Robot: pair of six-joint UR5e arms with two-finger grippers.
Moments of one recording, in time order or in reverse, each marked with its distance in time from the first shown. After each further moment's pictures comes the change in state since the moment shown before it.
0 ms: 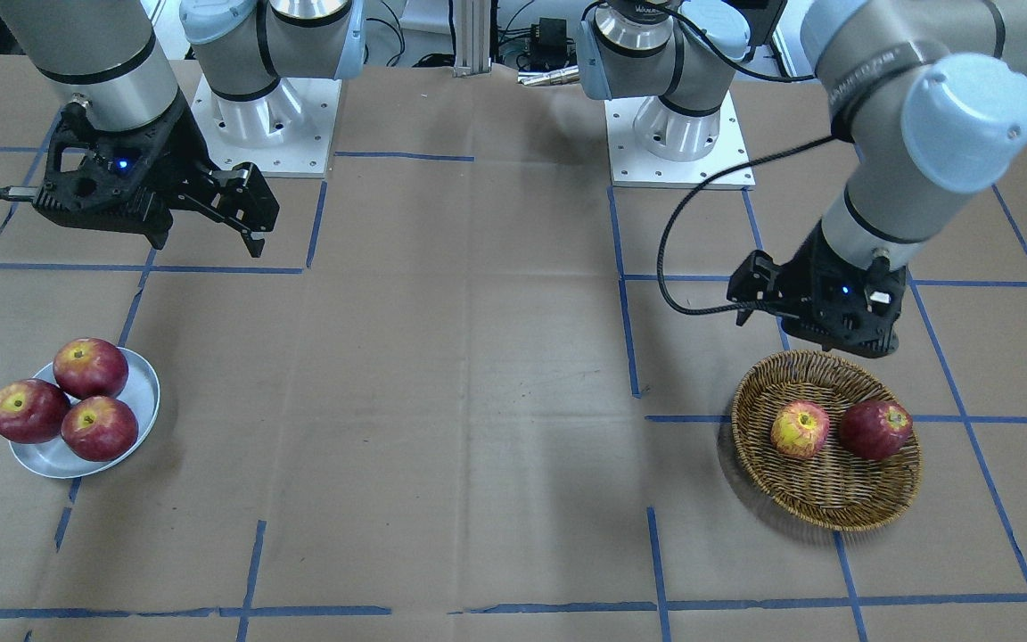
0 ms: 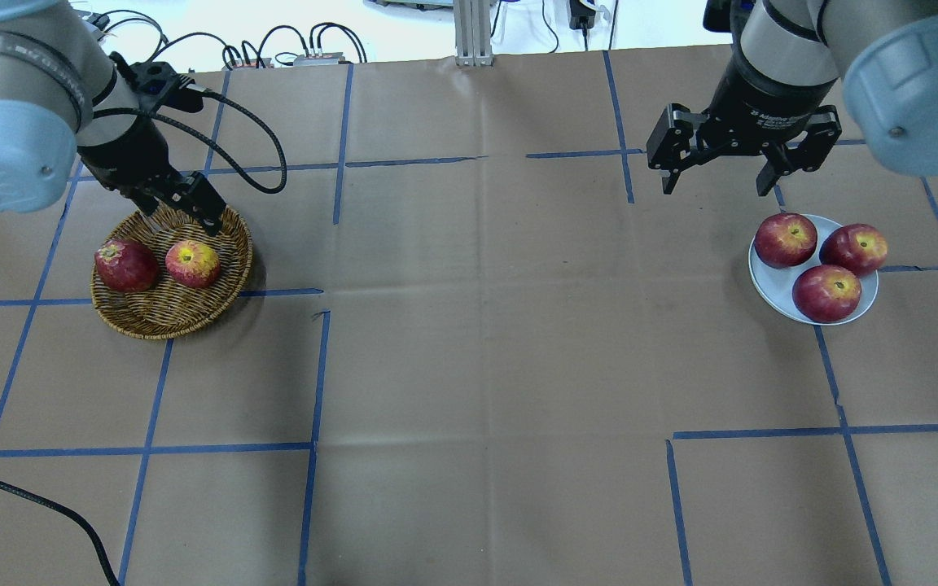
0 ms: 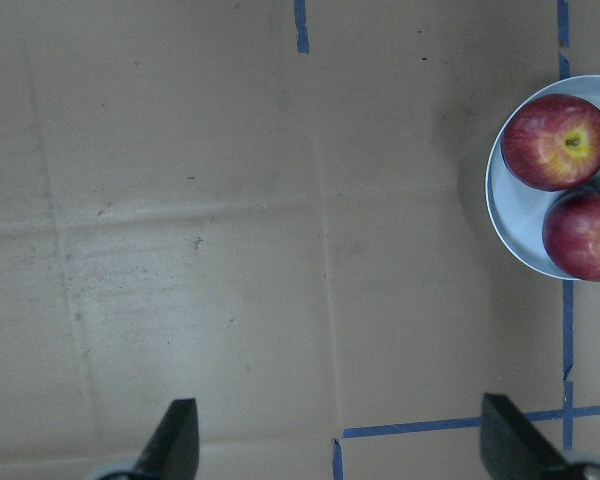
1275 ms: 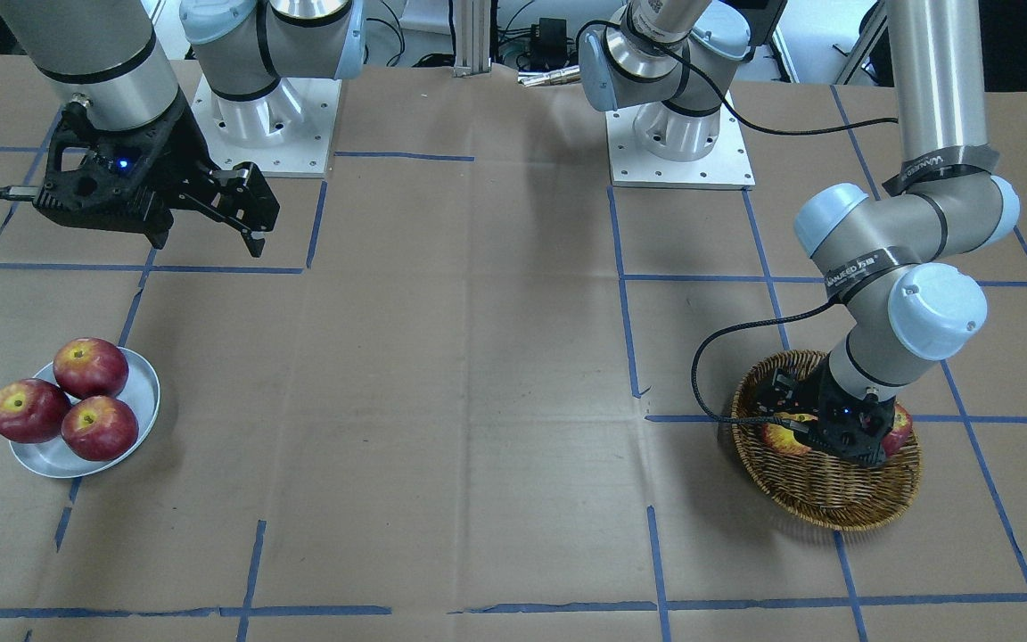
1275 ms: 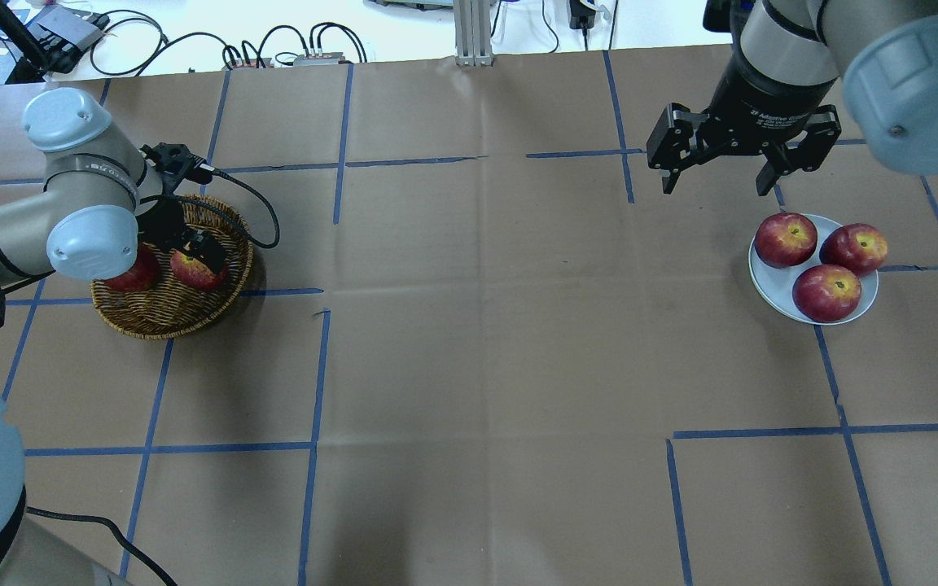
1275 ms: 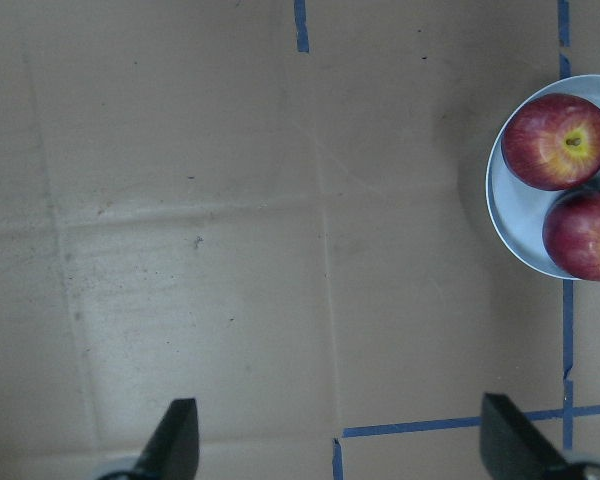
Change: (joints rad) left arm 0.086 -0.226 -0.123 0.373 0.003 0.119; right arm 0.000 0.000 0.000 0.001 0.000 0.000
